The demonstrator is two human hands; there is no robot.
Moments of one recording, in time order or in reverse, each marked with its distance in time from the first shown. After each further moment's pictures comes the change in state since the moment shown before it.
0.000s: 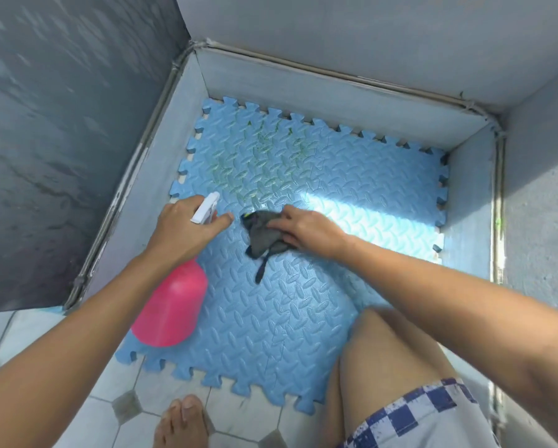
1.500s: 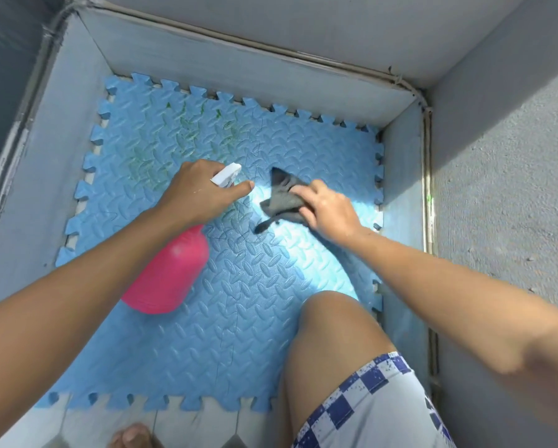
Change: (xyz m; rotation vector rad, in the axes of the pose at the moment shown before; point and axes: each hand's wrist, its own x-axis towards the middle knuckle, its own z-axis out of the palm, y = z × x) left_hand 0.067 0.092 0.082 -0.043 -0.222 0.174; right_hand -0.089 0.095 -0.027 -0.190 0.193 0.454
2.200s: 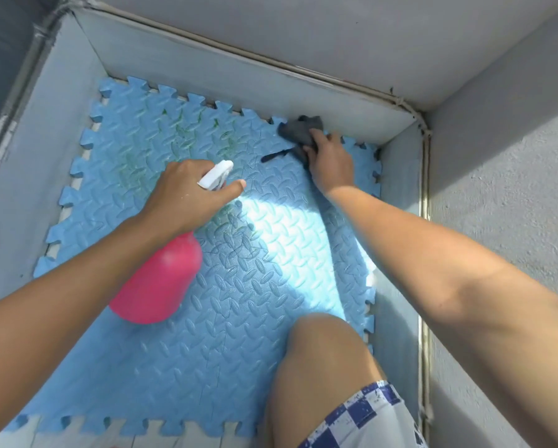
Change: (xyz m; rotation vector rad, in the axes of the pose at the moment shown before) left_hand 0.007 0.006 -0.008 -0.054 0.124 -0.005; right_hand 0.116 0.027 -0.023 0.047 0.156 0.355
